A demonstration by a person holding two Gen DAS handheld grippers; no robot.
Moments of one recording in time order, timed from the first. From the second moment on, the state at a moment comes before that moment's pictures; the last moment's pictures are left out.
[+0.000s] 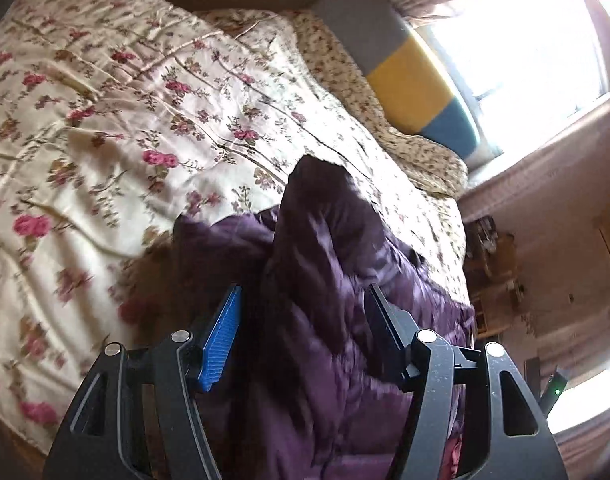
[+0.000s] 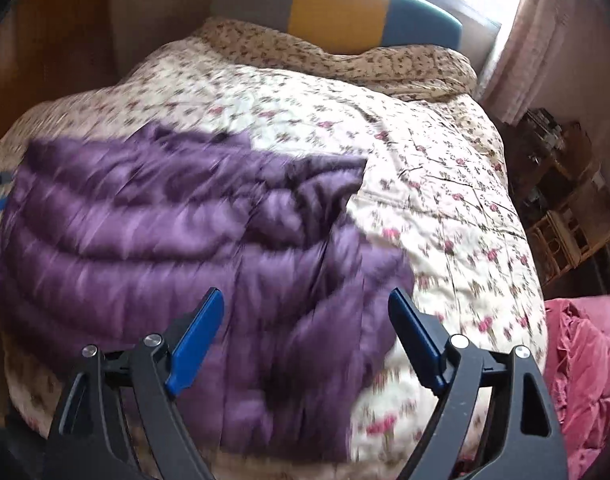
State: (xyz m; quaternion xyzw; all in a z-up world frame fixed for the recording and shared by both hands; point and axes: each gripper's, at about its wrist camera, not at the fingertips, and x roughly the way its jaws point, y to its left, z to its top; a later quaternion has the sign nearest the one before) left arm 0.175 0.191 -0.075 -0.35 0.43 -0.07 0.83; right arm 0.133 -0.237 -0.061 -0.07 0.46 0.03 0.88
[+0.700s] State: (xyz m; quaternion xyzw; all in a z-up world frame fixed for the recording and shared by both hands) left arm 0.255 0.127 -0.095 -0.11 0.46 0.08 0.88; right arm 0.234 -0.218 -0.123 -0.14 0.45 -0.08 0.88
